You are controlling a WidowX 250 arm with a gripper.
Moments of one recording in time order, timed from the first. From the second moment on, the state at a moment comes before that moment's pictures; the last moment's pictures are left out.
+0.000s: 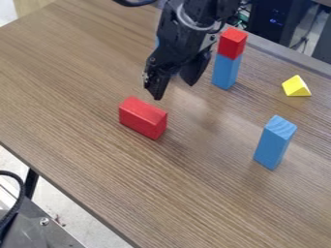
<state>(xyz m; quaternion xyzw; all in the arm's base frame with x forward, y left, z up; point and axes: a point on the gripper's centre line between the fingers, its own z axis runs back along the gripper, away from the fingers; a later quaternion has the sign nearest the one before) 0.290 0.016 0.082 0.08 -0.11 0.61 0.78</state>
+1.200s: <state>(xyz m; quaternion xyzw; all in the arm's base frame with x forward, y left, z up) 0.265 0.030 0.060 0.07 -0.11 0.70 0.71</state>
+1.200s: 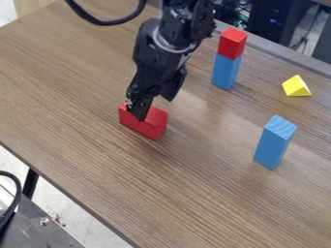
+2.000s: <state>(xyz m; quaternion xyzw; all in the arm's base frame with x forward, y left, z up) 0.260 0.037 0.029 0.08 -0.06 0.73 0.68</state>
